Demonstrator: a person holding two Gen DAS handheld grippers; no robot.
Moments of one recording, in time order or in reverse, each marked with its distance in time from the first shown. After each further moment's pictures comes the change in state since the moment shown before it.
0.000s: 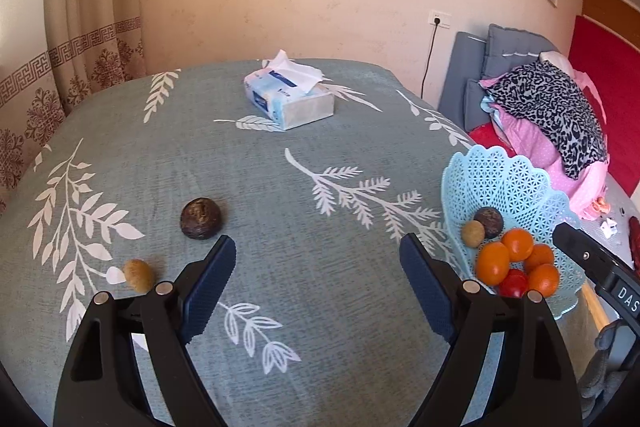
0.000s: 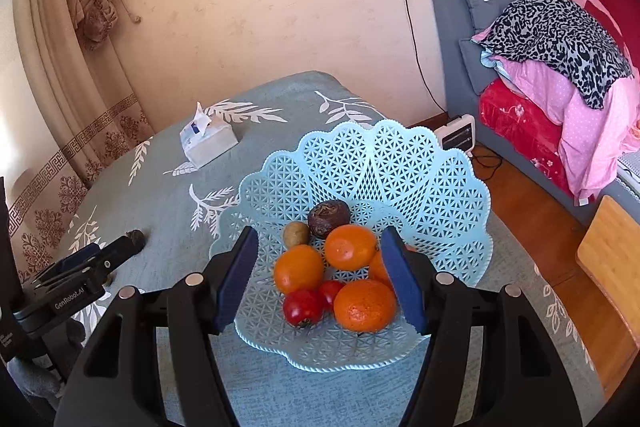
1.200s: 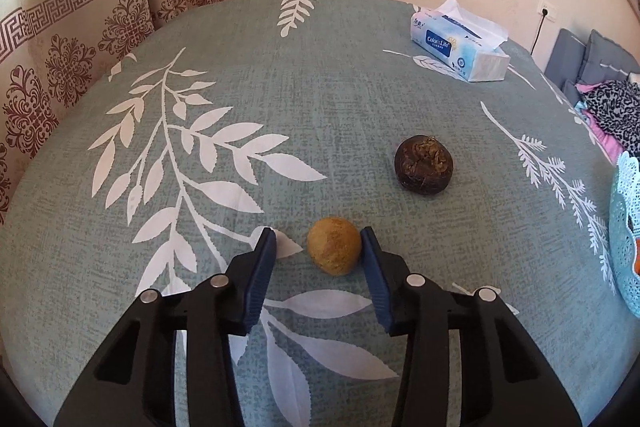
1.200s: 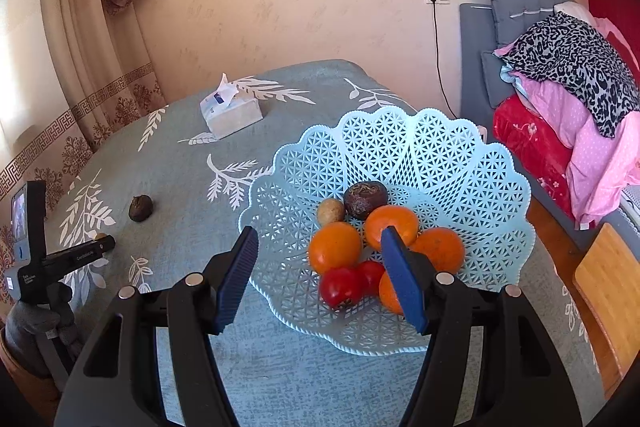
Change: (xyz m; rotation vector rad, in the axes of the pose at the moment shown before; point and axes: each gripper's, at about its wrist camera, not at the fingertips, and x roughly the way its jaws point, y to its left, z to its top) left arm 0.042 0.132 -0.034 -0.179 0.158 0.248; right arm 0.010 0.032 -0.020 -0.117 0.028 0.012
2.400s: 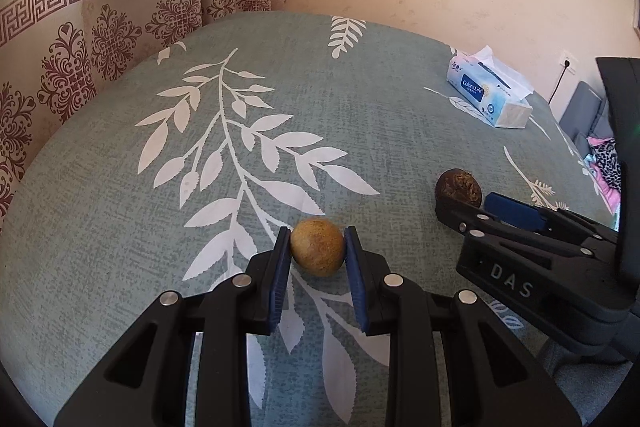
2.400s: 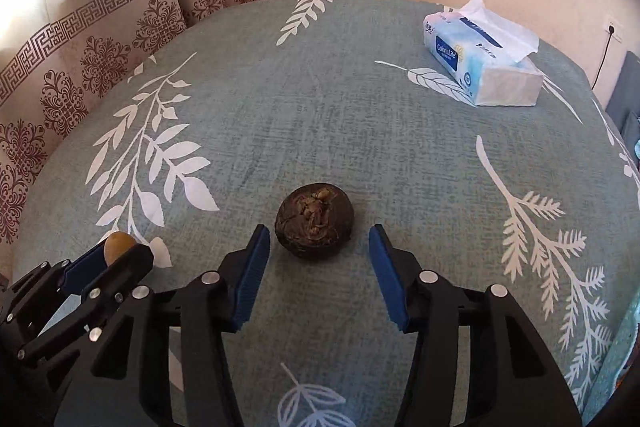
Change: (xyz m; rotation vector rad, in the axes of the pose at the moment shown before) left arm -0.019 0.035 -0.009 -0.154 -0.082 0.023; right arm 0.172 0.234 0.014 -0.395 0.301 0.278
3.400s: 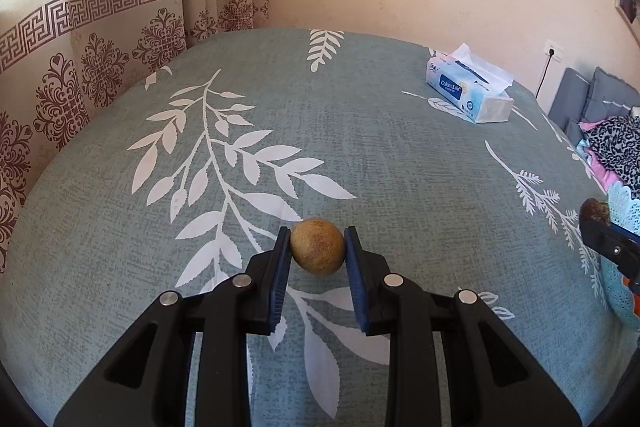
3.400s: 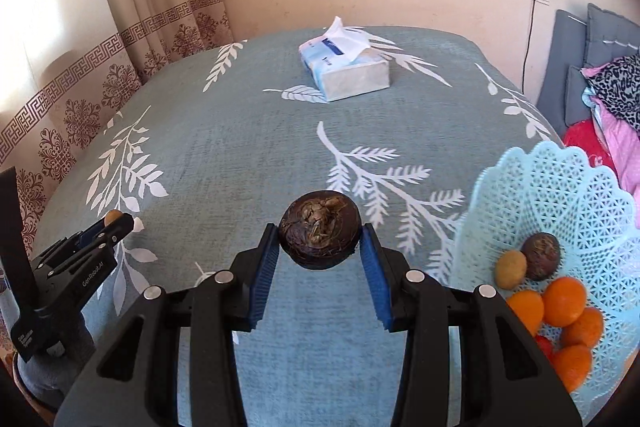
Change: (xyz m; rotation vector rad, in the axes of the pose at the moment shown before) left arm -0.011 -0.015 -0.004 0.081 -0.054 -0.009; right arm -0.117 -0.082 -0.056 0.193 -0.116 -0.112
